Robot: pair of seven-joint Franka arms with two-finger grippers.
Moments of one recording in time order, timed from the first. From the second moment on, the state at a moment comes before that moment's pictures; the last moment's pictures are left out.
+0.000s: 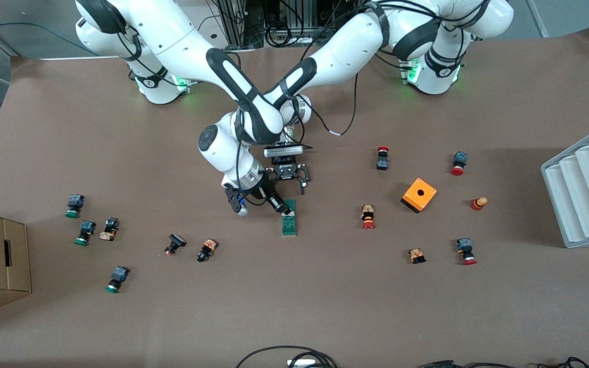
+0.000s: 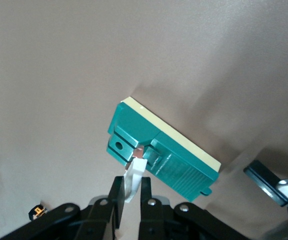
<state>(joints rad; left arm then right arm) -0.92 0.98 -0.29 -1.63 1.81 1.90 -2.54 0.75 0.58 0.02 -1.92 1.10 2.99 0.73</state>
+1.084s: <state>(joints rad) -0.92 0.98 -0.29 -1.63 1.81 1.90 -2.54 0.74 0.58 0.02 -1.89 1.10 2.98 0.73</state>
